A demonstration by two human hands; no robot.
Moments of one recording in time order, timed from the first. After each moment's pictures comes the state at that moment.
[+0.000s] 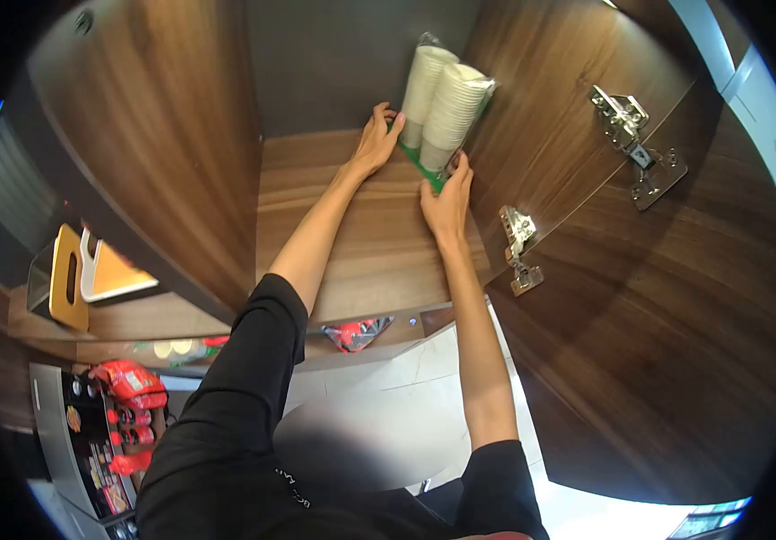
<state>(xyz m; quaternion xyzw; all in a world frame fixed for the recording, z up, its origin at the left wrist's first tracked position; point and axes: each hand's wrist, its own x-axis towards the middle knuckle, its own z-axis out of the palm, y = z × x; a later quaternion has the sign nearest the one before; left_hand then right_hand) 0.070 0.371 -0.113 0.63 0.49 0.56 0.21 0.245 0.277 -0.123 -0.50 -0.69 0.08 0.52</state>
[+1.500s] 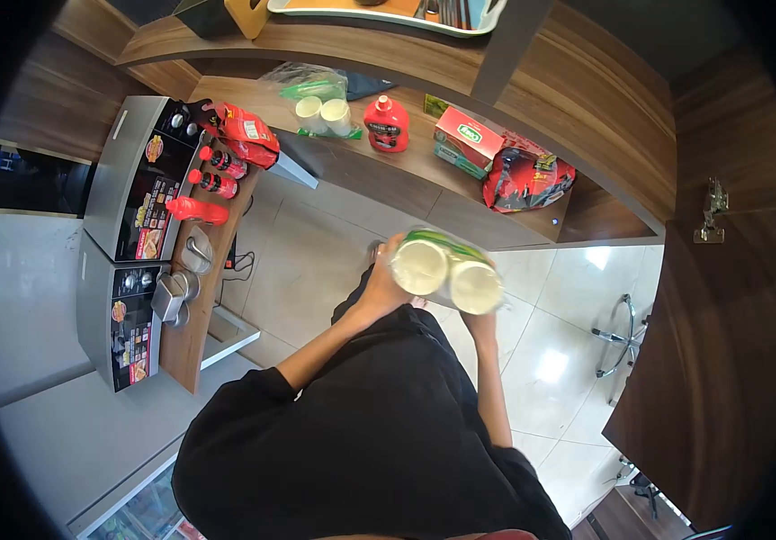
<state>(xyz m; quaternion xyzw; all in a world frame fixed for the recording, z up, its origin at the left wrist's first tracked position) 0.066 -0.251 -0.288 0.47 0.73 0.45 0.22 0.243 -0.149 -0.297 -0.37 -0.76 0.44 0.30</state>
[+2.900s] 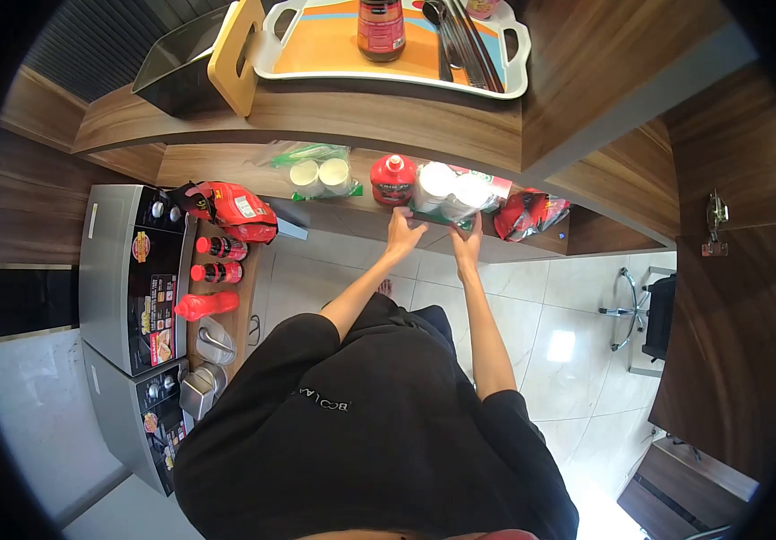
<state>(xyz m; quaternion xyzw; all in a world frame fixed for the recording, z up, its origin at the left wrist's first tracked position) -0.117 -0.102 -0.463 0.32 0.75 0.46 0.34 0.037 -0.050 -0.430 -0.55 -0.51 0.53 0.40</state>
